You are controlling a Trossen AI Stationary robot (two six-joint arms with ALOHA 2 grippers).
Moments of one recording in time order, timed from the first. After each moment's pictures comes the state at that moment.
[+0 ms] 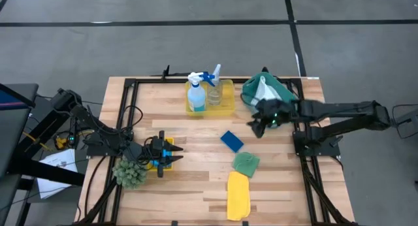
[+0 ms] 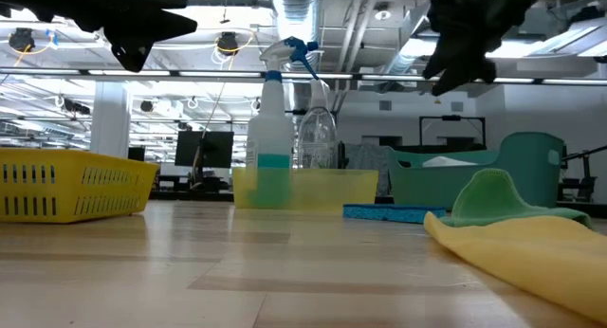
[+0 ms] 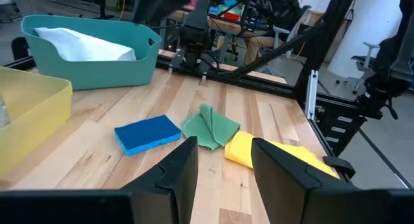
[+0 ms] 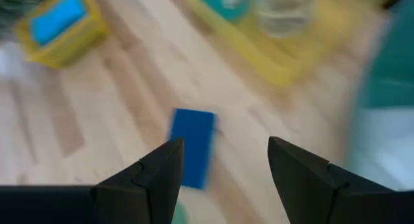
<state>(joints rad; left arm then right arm) -0.58 1.07 0.36 0.54 -0.65 -0.33 -0.09 1.02 0.87 -0.67 0.16 0.52</state>
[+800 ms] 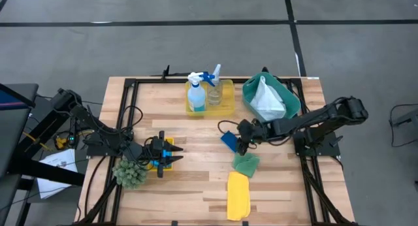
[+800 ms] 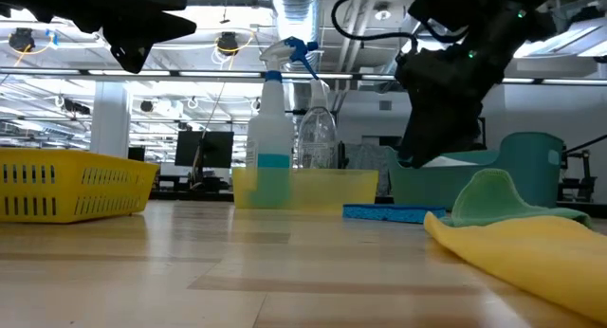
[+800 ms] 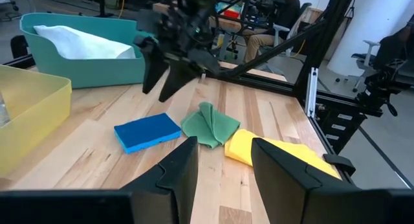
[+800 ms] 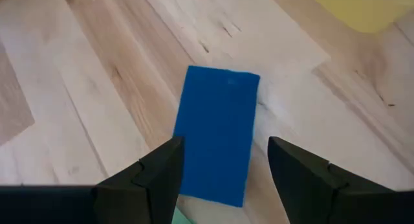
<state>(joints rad) -0.58 1.07 0.36 0.53 -0.65 -0.33 0.10 1.43 0.75 -0.31 0.28 0.67</state>
